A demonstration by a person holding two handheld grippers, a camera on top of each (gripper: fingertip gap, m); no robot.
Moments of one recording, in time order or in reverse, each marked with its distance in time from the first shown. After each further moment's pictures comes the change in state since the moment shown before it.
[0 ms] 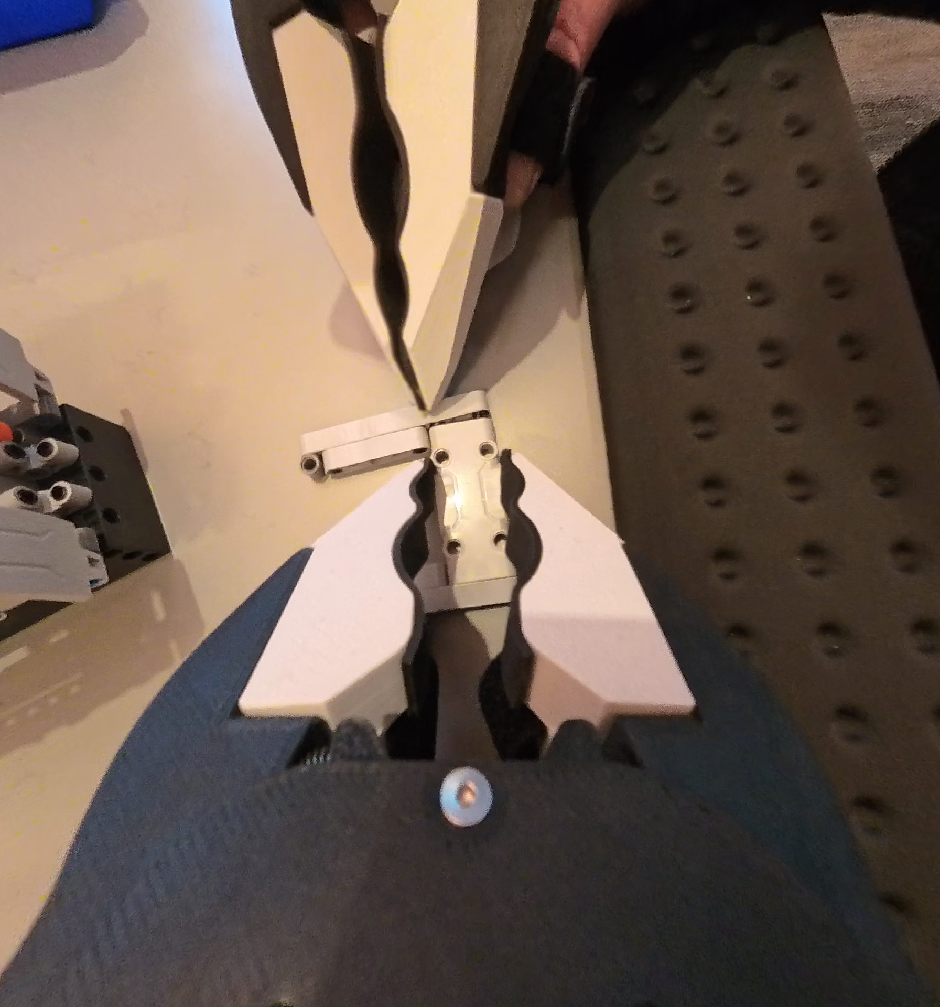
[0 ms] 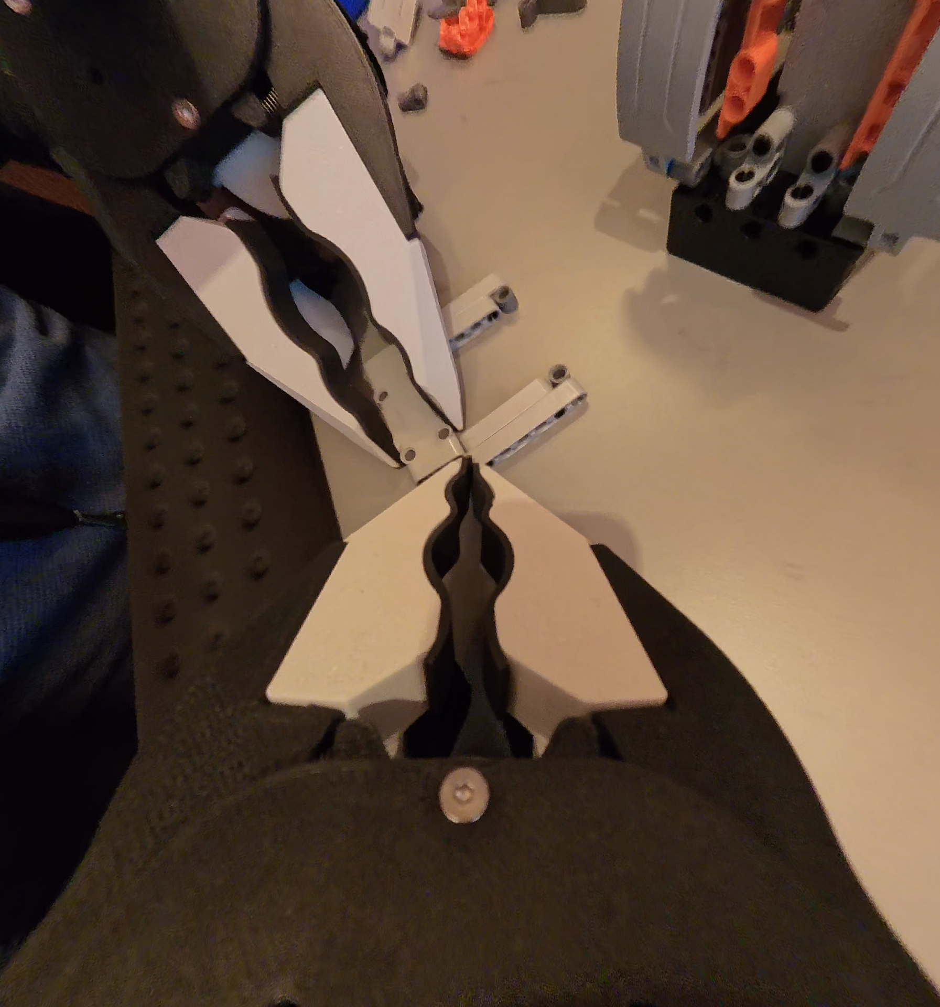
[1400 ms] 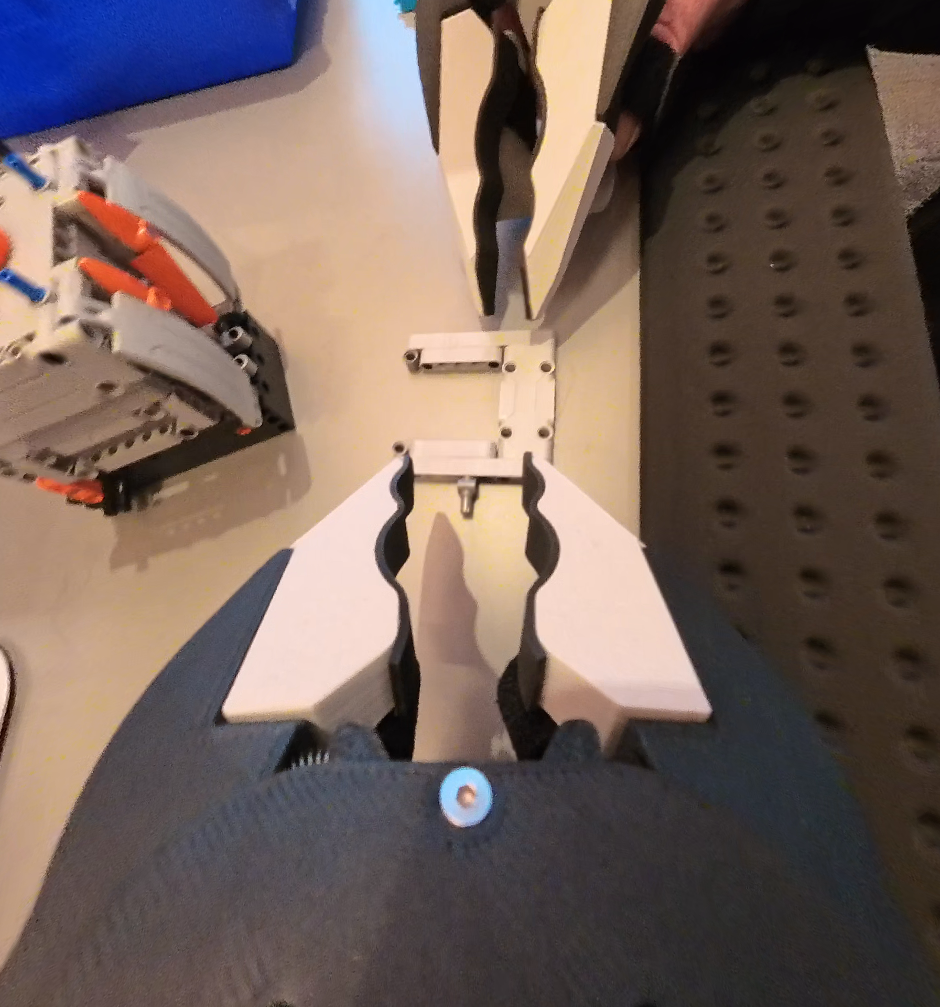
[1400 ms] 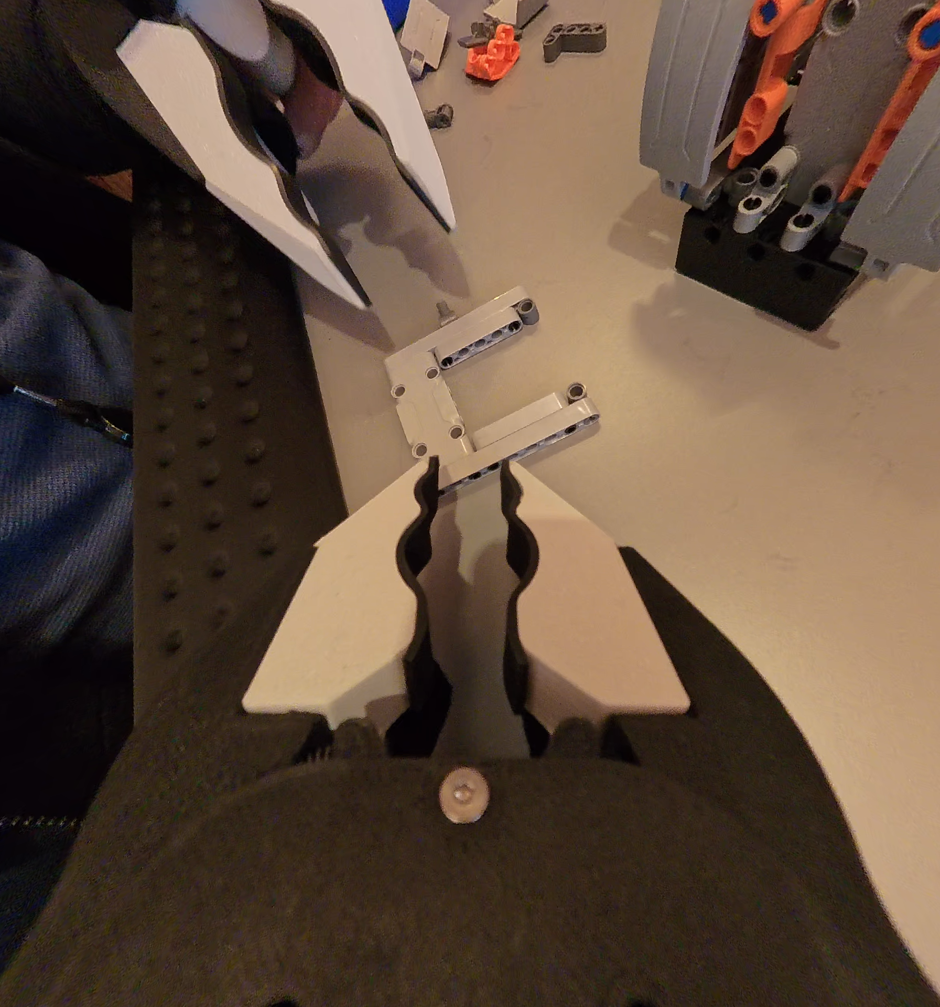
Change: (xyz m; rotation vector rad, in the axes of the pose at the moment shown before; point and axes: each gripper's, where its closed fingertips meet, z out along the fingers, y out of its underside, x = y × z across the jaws) left arm -0.017 0.016 -0.061 0.063 -0.174 -0.048; right arm -0.005 -0.001 -0.008 0.041 0.004 -0.060
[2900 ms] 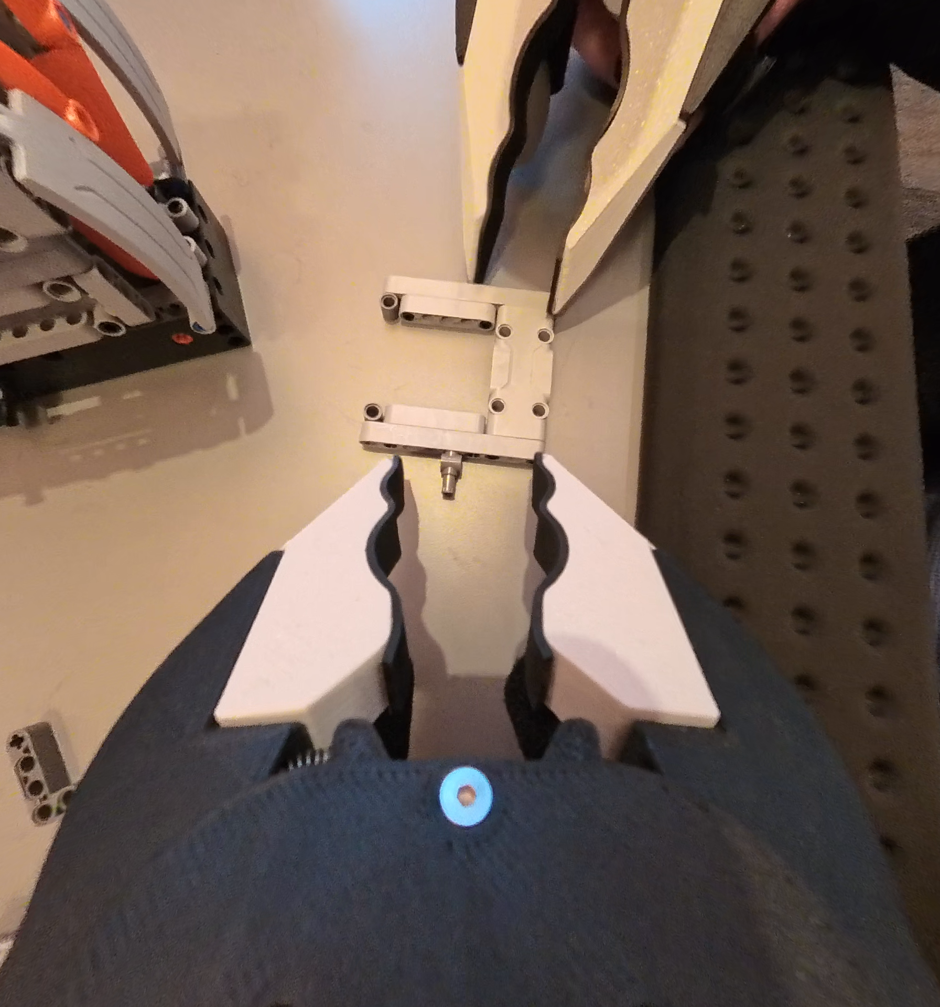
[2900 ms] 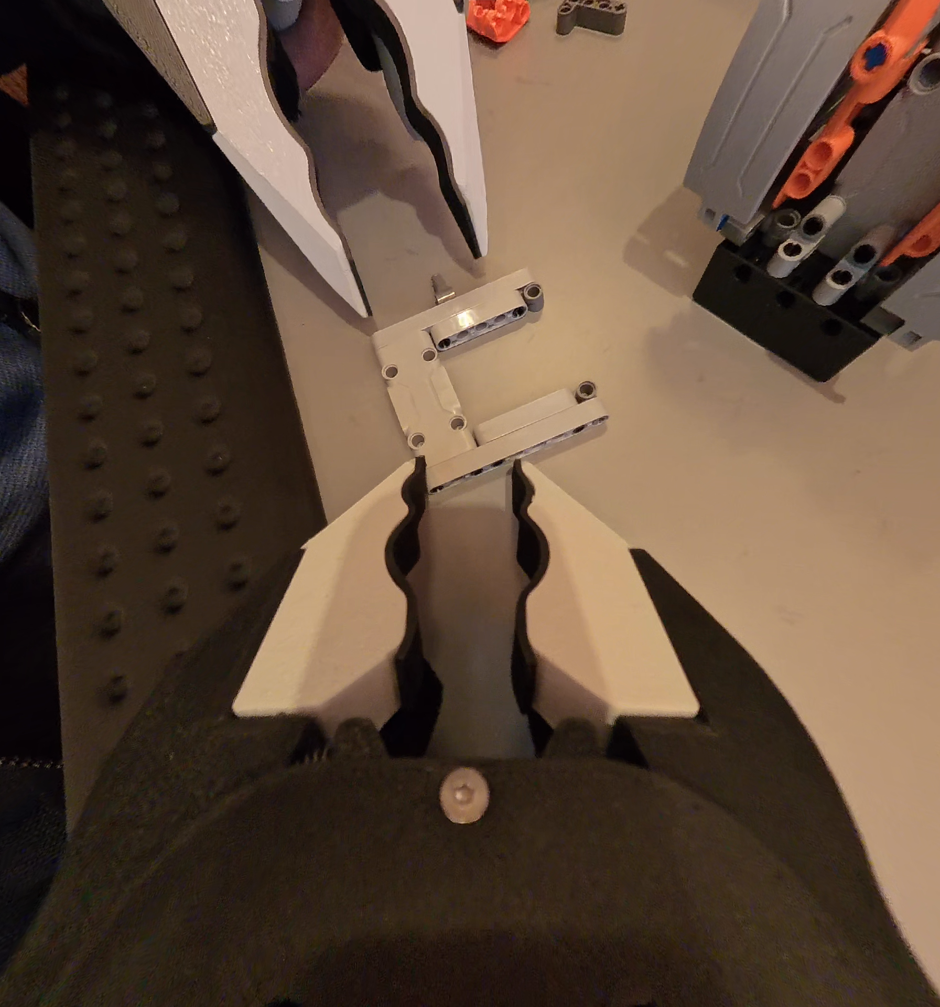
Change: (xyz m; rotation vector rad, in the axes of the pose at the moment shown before) left arm 0.001 0.025 0.005 -0.093 0.113 -0.160; right arm -0.001 0.000 0.018 -0.066 0.106 -0.122
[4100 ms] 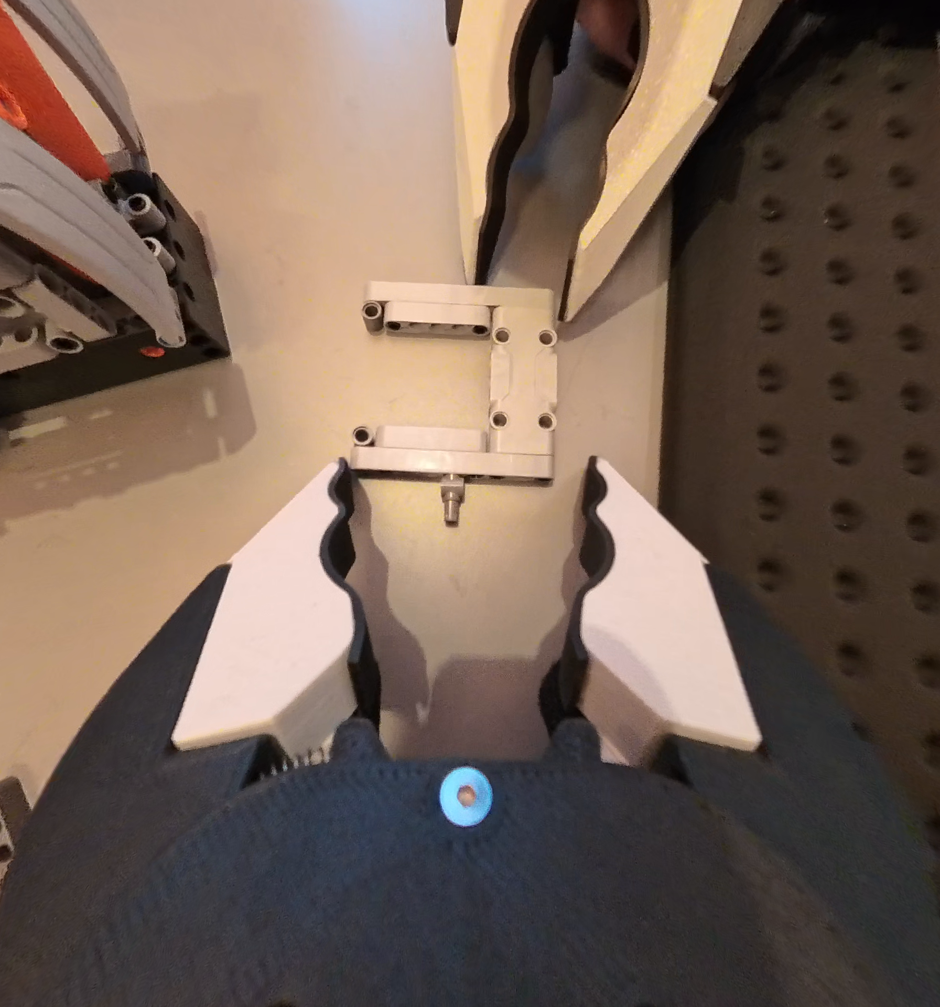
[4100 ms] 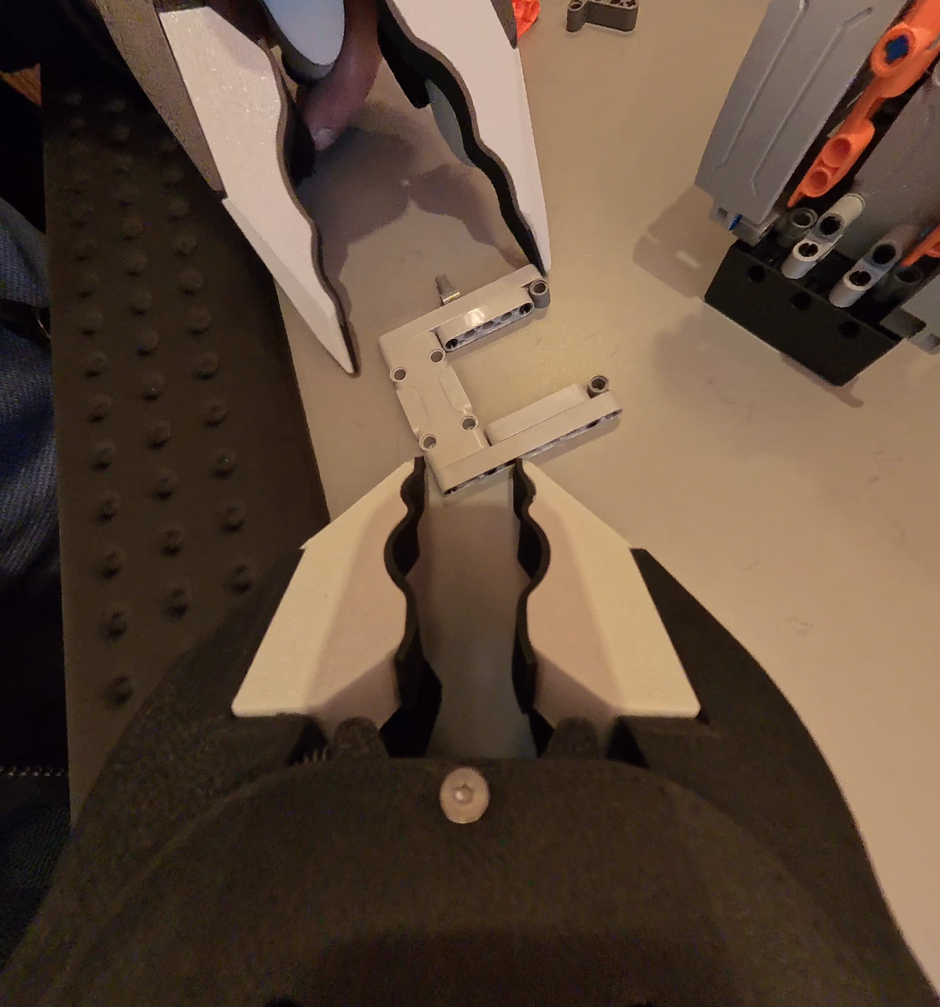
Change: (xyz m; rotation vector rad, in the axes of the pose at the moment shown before) left arm -0.001 0.001 0.017 -0.019 0.001 0.018; right arm -0.002 0.000 0.002 -0.002 -0.021 0.006
